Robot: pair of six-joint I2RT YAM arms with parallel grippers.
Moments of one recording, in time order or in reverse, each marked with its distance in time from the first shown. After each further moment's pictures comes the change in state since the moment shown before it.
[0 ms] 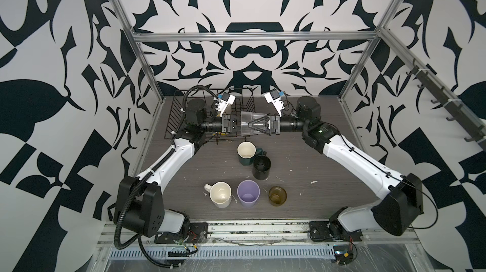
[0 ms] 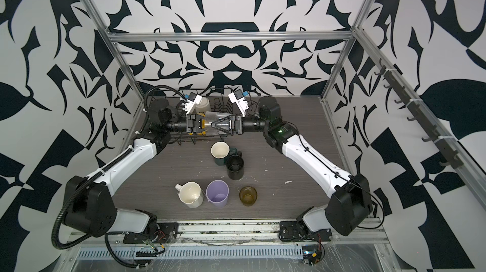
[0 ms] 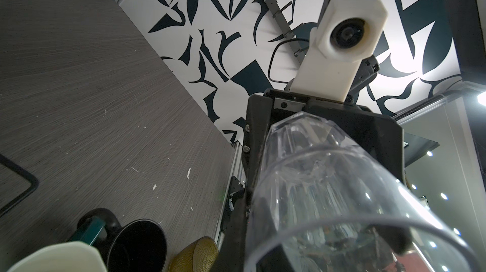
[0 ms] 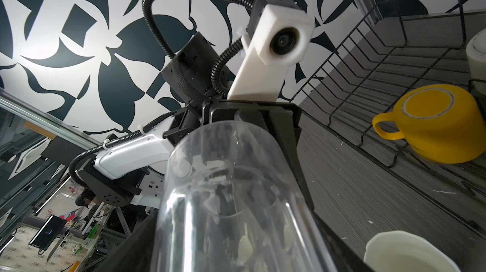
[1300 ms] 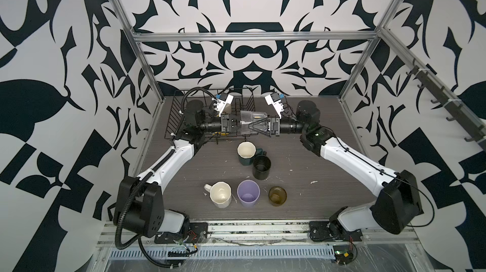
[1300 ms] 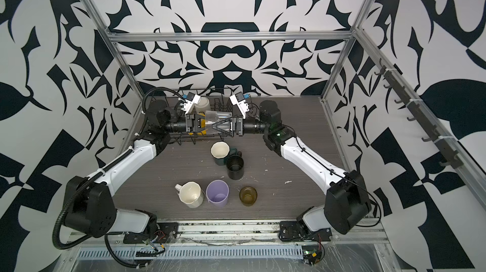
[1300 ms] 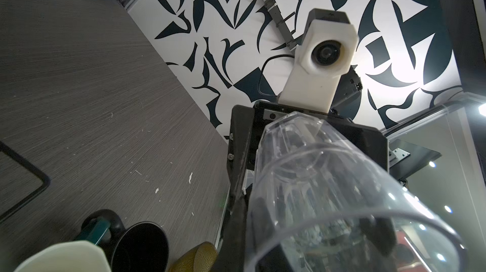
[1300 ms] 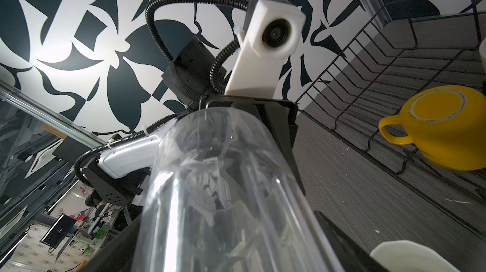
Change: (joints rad) left arm 0.007 -0.005 -0.030 0.081 -0.015 -0.070; right arm -0.013 0.014 -0.101 0.224 -0.037 0.089
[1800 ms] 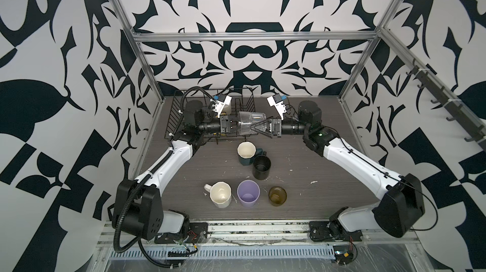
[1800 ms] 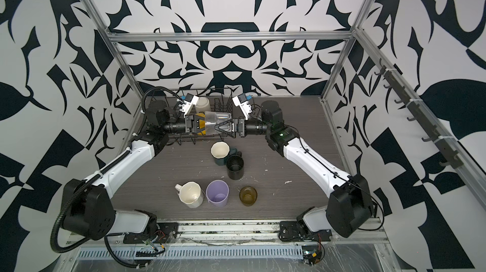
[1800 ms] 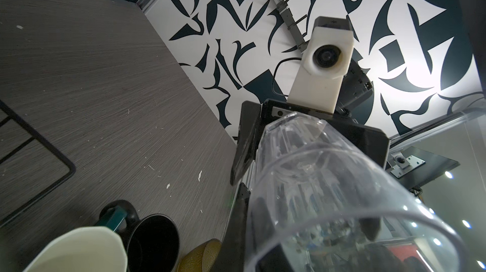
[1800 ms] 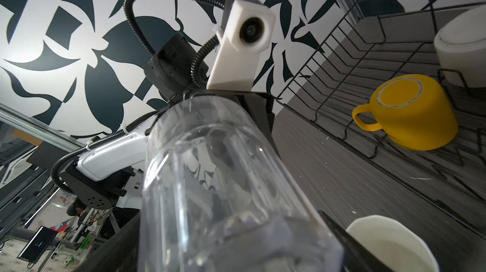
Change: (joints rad) left arm 0.012 -0.015 0.000 -0.095 -0.032 0.066; right arm -0.010 -0.022 0.000 -0.122 0.031 -0.072
